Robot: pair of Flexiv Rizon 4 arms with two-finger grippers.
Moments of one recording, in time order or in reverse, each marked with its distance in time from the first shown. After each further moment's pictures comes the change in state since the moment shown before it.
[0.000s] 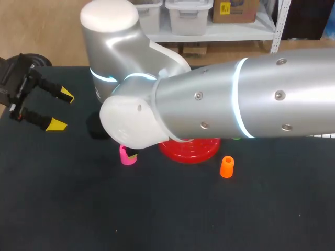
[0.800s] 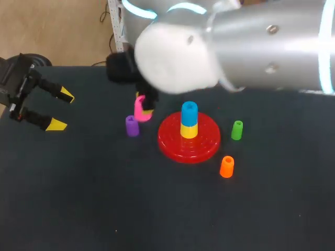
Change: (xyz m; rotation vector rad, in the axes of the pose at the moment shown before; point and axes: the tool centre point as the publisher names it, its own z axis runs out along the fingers) left arm 0.000 0.000 0.000 0.000 0.000 0.000; right arm 0.060 -0.006 -0.134 0.120 -0.078 0.213
